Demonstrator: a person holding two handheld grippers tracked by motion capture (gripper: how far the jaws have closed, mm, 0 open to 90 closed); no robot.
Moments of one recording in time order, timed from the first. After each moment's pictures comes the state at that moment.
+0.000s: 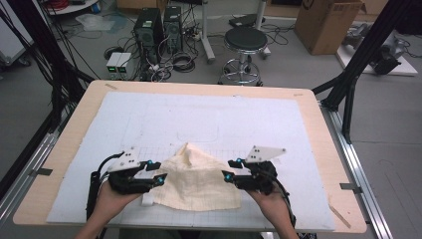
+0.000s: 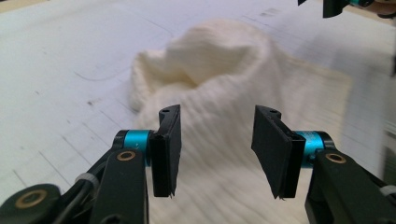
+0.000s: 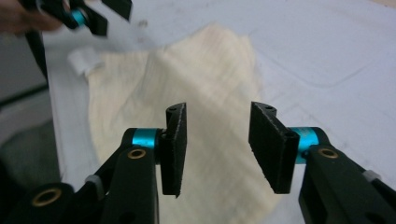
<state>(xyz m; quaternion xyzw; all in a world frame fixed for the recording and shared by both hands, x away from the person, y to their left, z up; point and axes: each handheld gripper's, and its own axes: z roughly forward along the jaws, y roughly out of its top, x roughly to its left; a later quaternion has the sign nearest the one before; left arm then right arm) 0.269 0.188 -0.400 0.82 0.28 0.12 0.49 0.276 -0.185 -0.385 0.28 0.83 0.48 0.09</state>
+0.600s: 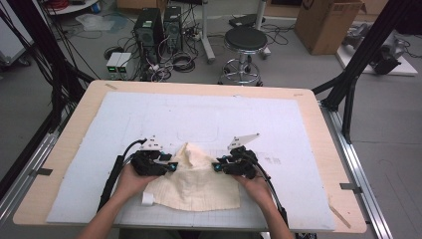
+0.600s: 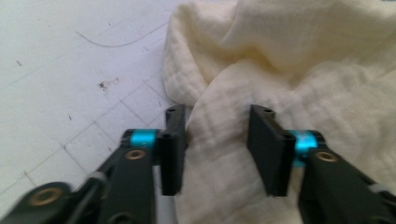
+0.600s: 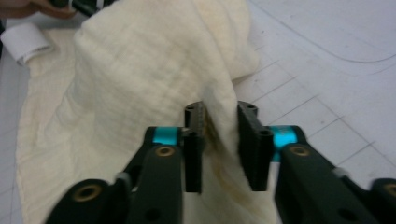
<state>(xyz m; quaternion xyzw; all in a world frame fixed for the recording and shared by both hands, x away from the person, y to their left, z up) 0.327 0.162 -0.437 0.85 0.32 0.10 0.41 0.336 -0.158 -0.432 0.27 0.86 0.43 0.02</state>
